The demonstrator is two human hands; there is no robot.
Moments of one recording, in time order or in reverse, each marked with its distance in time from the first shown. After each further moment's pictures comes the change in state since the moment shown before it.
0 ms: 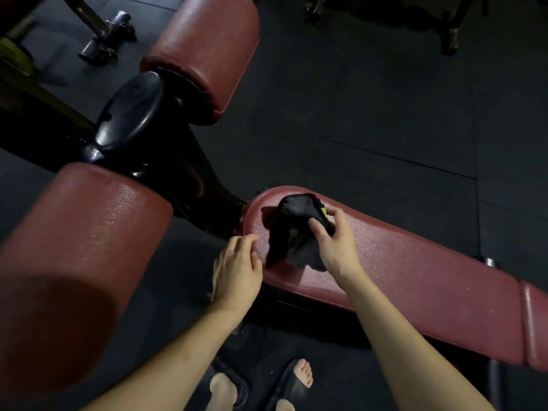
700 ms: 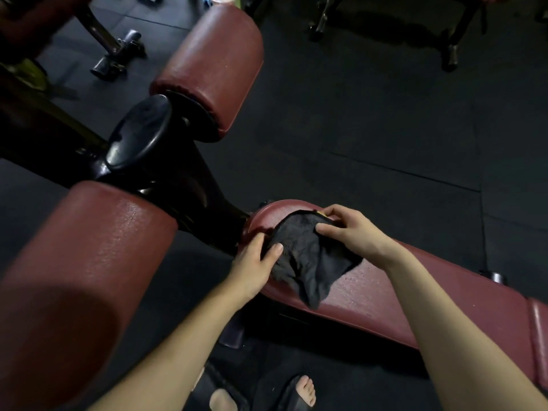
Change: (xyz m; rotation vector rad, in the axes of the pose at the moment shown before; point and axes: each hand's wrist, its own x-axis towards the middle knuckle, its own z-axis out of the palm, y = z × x) left_hand 0.034 0.030 -0.023 -0.383 -0.314 -0.096; right_hand 0.046 -0.051 -0.048 -0.259 -0.441 -0.001
